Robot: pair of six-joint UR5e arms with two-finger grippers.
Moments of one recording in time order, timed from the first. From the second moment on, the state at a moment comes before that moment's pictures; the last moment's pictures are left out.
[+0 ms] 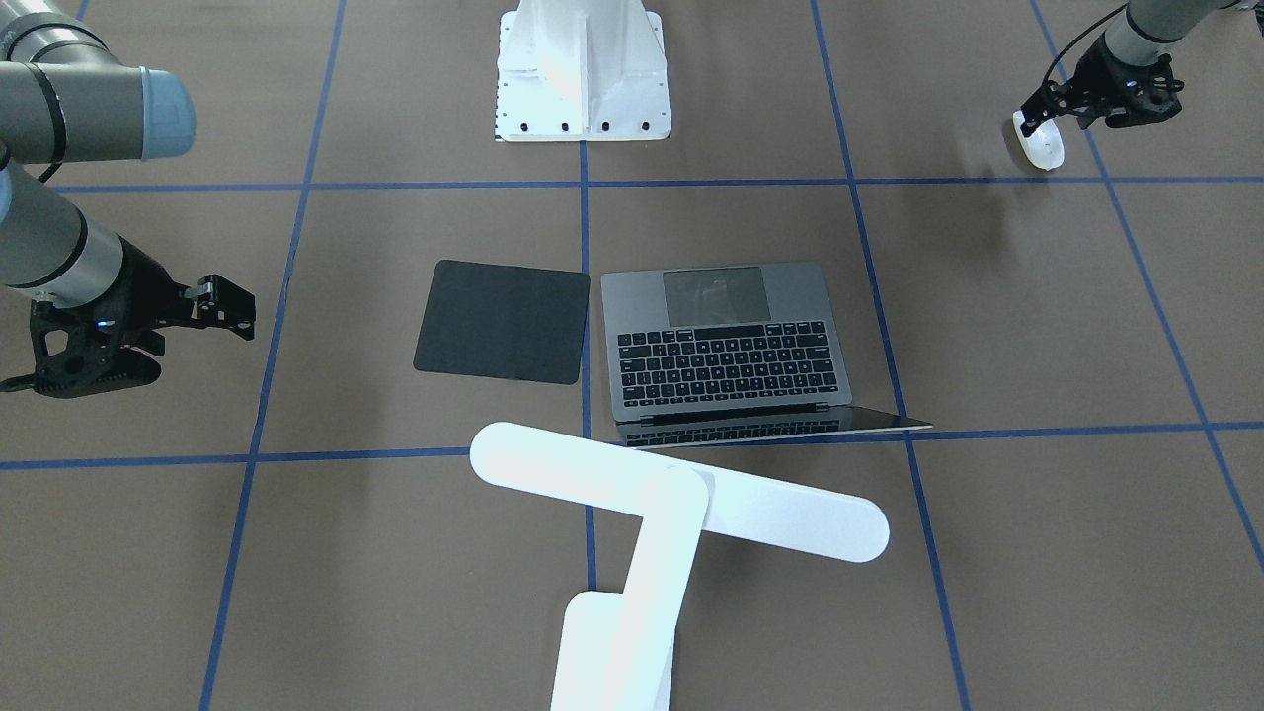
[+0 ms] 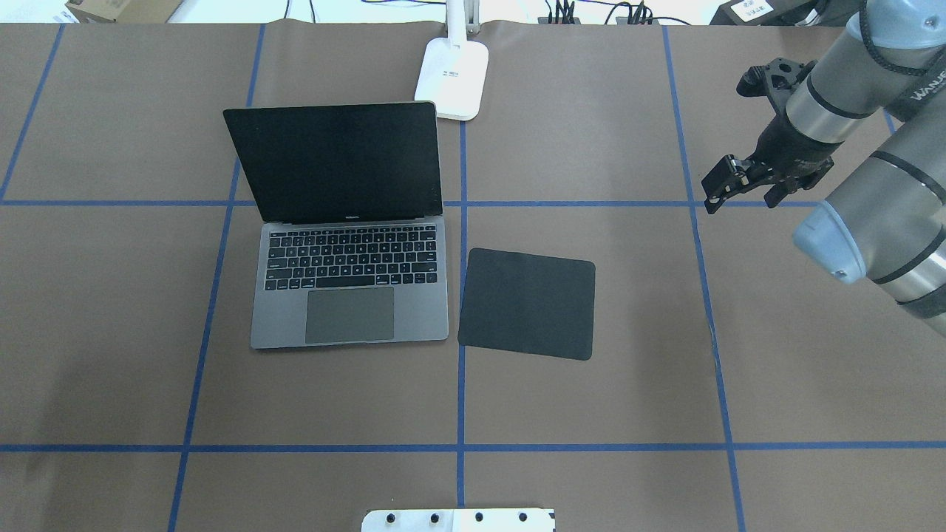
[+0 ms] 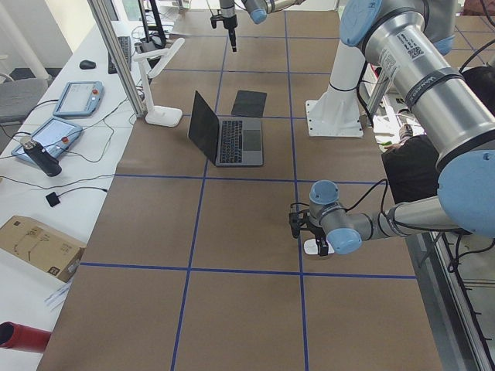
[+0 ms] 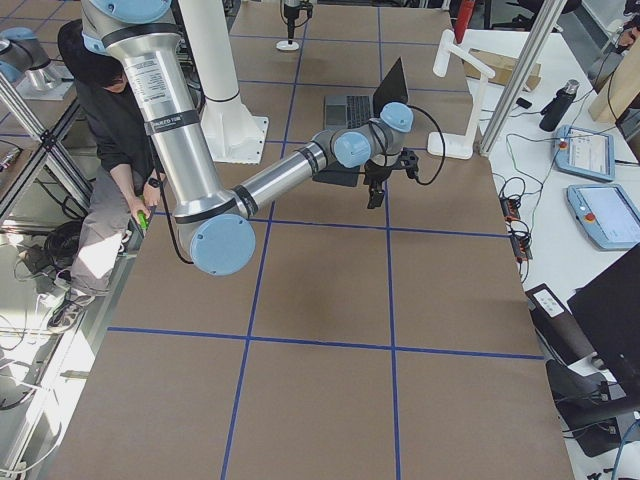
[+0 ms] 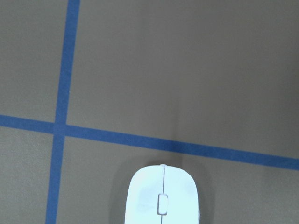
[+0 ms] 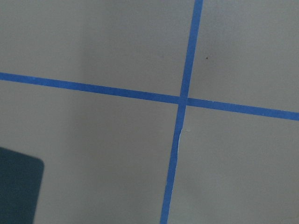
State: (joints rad) left arm -0.40 -0.87 -1.84 -2.69 -1.95 -1.37; right arm 1.00 -1.23 1.77 -1.67 2.31 0.57
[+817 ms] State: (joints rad) left arm -0.34 -0.87 -1.82 -2.69 -1.96 -1.37; right arm 0.99 -1.23 1.77 -1.67 2.31 0.57
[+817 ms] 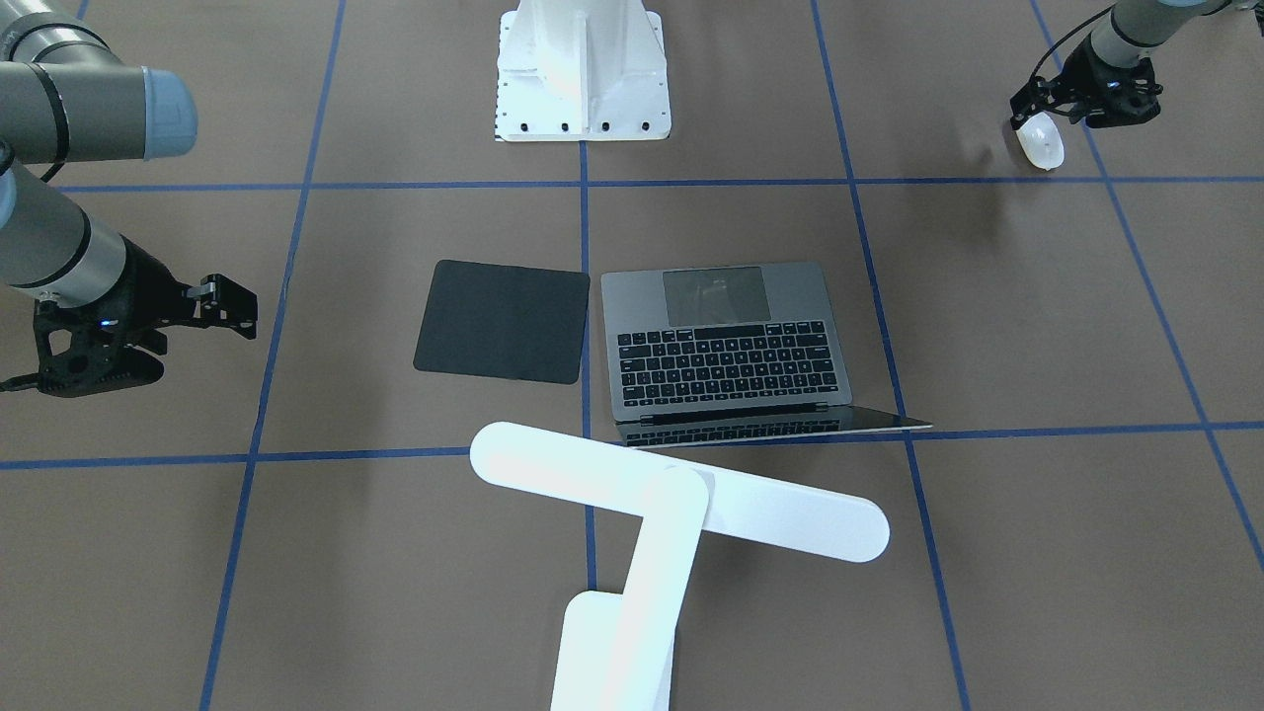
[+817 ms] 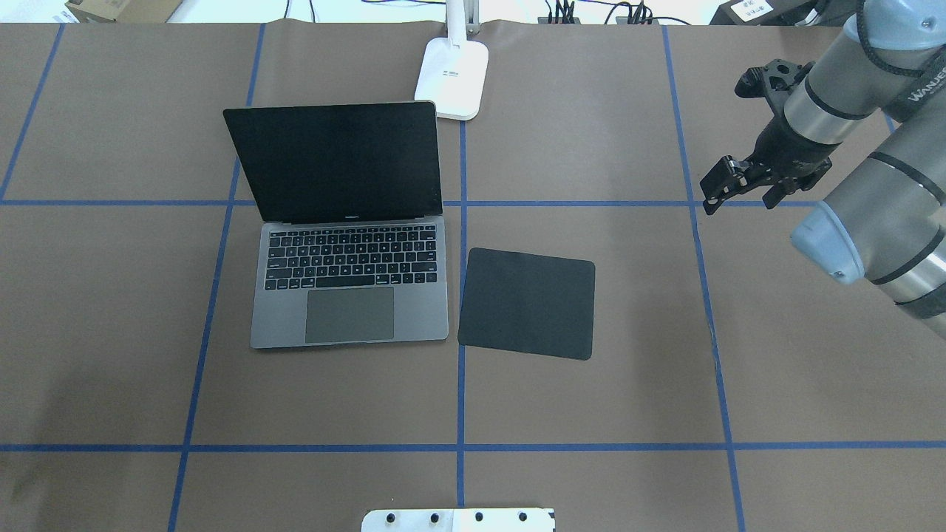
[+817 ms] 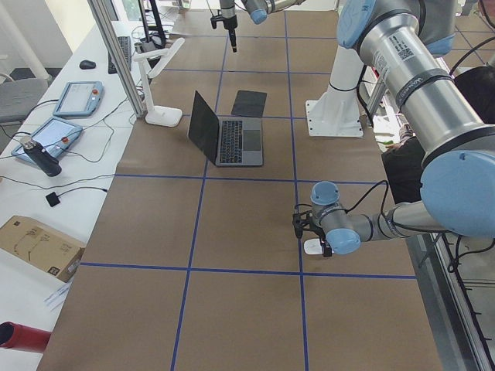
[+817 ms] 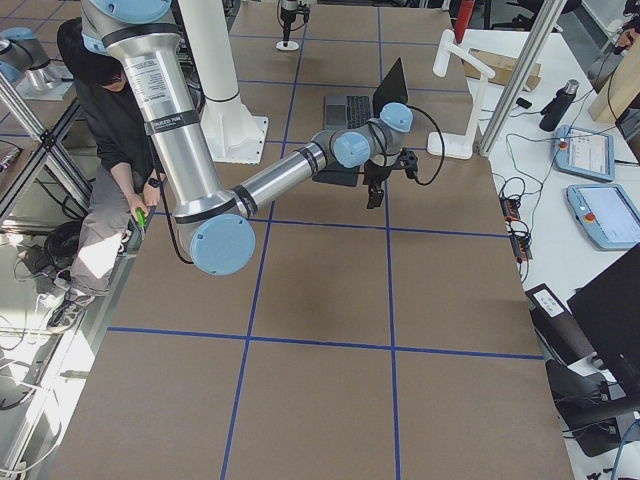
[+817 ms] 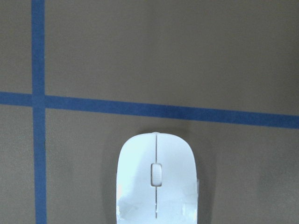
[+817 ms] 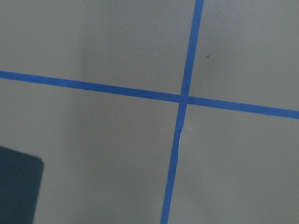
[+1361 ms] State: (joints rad) left arm -0.33 -0.91 -1.78 -2.69 -1.96 -1.37; right arm 0.99 -1.23 1.77 -1.67 2.31 0.57
